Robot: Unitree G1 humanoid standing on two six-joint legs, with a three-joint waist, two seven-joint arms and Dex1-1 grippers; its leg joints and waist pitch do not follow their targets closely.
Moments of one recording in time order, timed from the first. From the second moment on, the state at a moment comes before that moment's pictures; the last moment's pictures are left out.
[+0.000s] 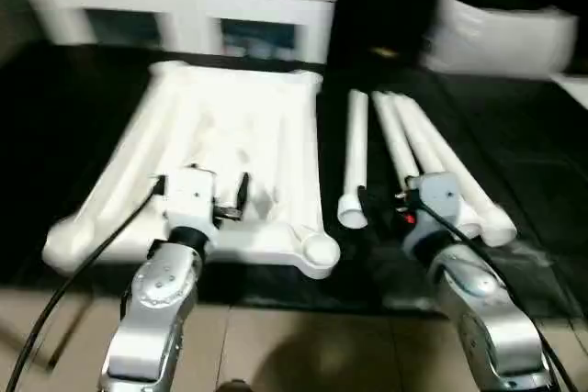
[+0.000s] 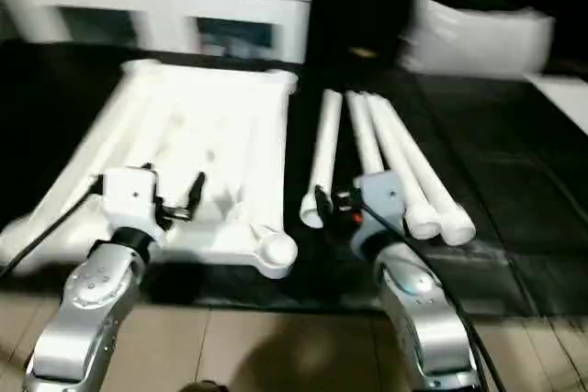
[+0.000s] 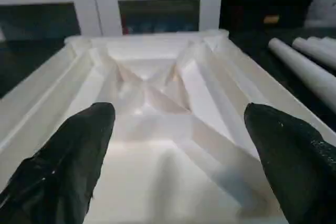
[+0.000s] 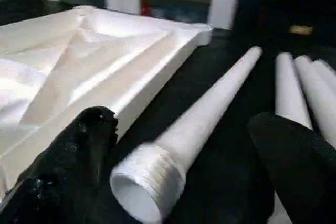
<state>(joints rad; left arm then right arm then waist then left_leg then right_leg) -0.05 0.10 -0.07 -0.20 -0.01 0.29 -0.04 -0.06 -0.19 0.08 -0.18 0.18 0.36 0.22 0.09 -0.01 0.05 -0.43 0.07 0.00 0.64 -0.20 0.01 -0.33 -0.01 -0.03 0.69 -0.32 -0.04</state>
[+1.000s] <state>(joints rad) -0.30 0.58 -0.24 0.03 -0.13 0.22 -0.94 -0.07 -0.50 0.15 -0.29 0.29 0.45 0.69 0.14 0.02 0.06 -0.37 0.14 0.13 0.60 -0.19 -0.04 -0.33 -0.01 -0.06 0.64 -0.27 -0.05</state>
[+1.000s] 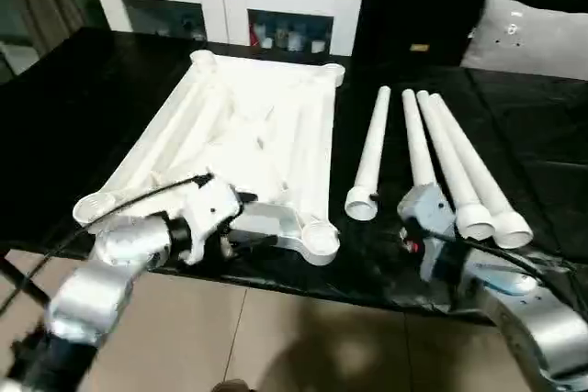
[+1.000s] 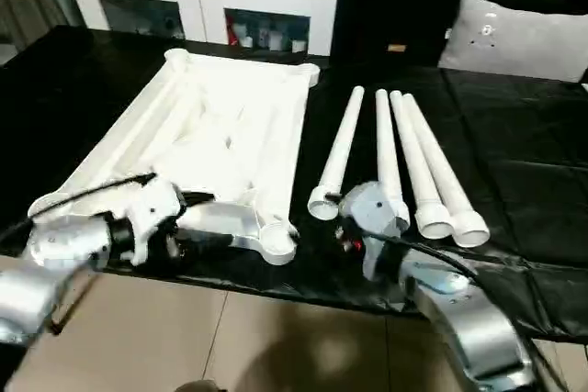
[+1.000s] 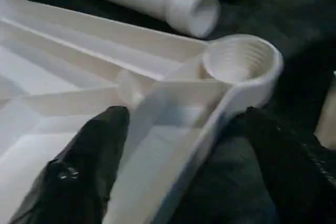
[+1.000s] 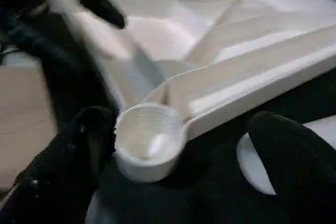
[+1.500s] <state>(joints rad) -0.55 0.52 -0.35 0.42 -0.04 0.09 -1.10 -0.03 -0.57 0.16 -0.35 0.33 0.52 0.75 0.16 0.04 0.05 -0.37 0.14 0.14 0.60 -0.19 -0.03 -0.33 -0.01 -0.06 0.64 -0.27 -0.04</state>
